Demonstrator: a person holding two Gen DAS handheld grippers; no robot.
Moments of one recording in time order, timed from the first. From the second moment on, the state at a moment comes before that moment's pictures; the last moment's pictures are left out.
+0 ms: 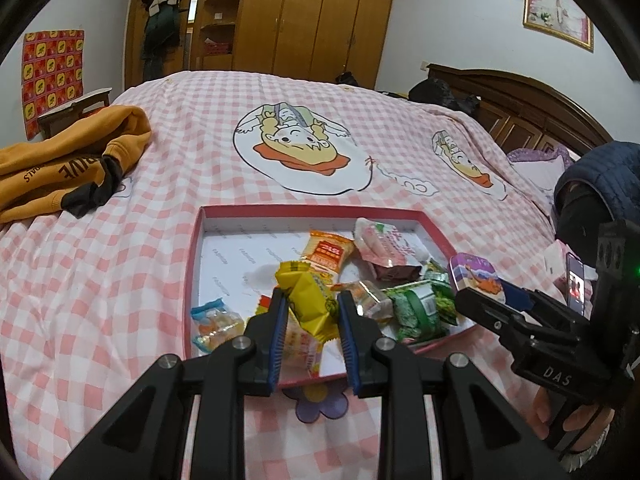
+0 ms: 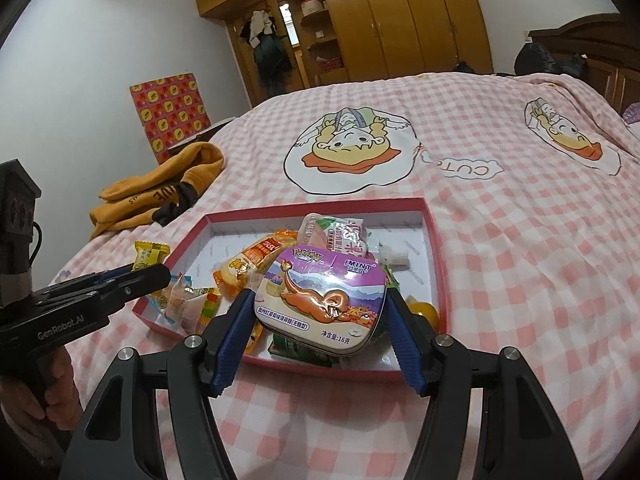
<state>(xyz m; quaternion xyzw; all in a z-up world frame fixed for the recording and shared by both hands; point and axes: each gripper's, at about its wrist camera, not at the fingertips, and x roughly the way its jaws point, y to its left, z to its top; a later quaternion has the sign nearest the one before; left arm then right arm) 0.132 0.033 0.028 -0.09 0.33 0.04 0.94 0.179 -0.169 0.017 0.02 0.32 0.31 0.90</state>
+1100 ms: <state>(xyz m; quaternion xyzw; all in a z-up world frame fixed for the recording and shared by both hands) 0.160 0.050 0.002 -0.08 0.35 0.07 0.93 0.200 -0.126 -0.004 -0.05 0.32 0.30 0.90</state>
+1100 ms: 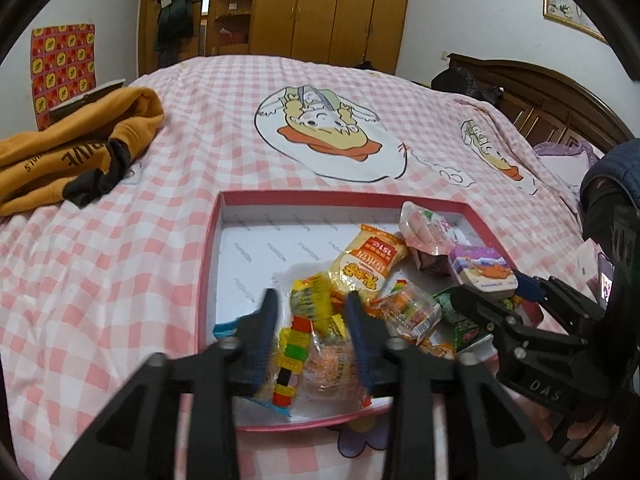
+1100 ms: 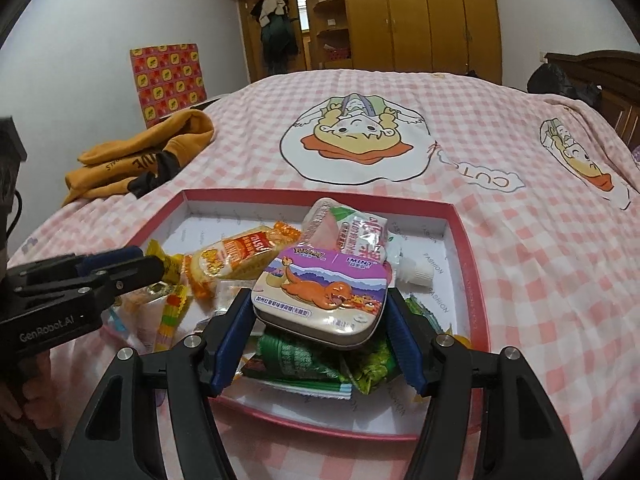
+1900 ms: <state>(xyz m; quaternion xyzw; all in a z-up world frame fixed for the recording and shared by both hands) 0.054 0.006 0.030 -0.03 0.28 0.09 0.95 0.112 -0.173 0.023 -0.02 0.27 0.30 0.91</state>
